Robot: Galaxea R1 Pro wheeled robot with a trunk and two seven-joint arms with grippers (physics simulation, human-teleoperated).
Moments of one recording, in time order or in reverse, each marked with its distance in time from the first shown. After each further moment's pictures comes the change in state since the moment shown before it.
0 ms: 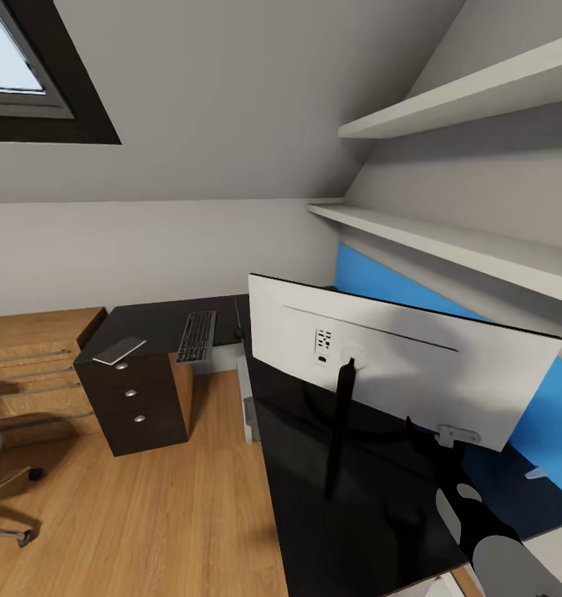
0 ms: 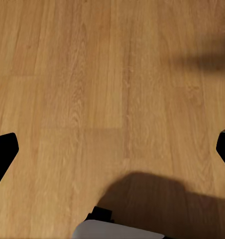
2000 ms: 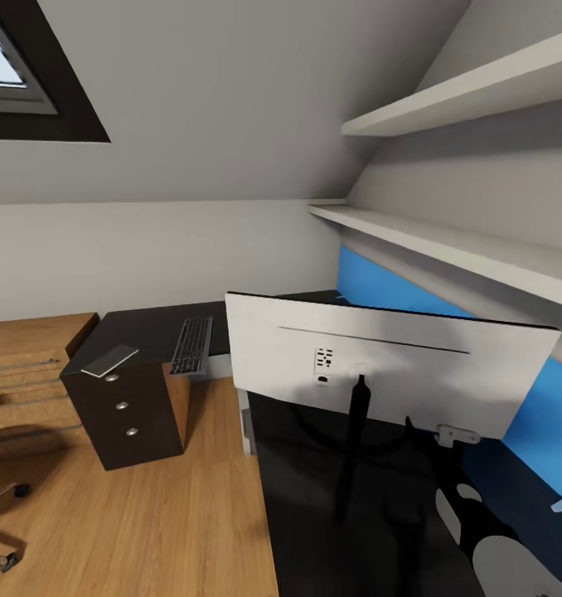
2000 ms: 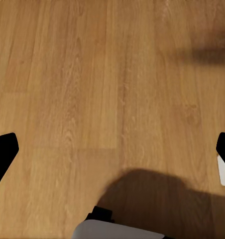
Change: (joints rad) left arm 0.000 0.000 0.000 0.000 0.000 0.001 0.000; right arm 0.000 0.000 0.002 0.001 0.001 -0.001 0.001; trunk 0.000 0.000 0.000
